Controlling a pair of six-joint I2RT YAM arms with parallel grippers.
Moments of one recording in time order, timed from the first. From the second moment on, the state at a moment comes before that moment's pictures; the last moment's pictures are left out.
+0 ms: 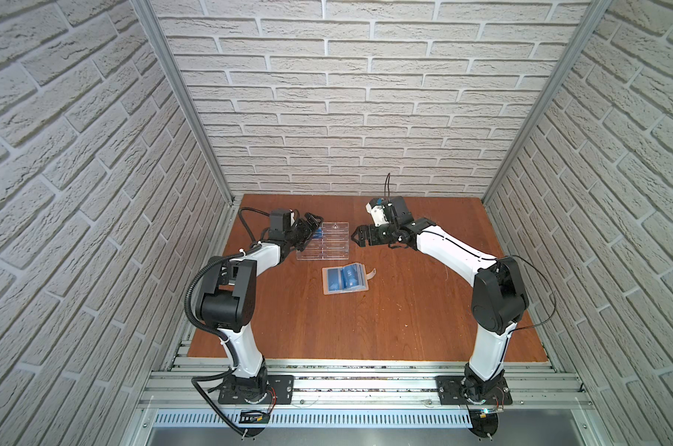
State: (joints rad) left arm -0.17 1.83 1.10 0.20 0.45 -1.01; right arm 0.45 1.89 1.54 -0.49 -0.24 0.33
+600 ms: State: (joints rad) left arm -0.20 1.80 1.11 0.20 0.43 -1.00; right arm 0.44 1.84 1.46 -0.48 -0.27 0.33
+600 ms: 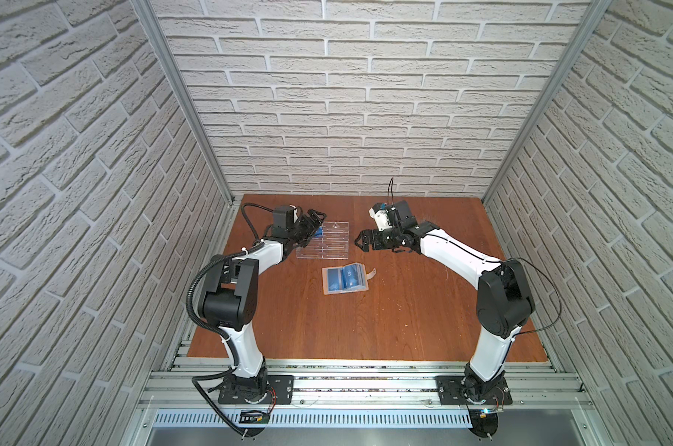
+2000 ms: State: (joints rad) left arm -0.37 1.56 0.54 0.53 0.40 -1.23; right arm 0.67 1.91 1.18 -0.18 -0.29 0.70
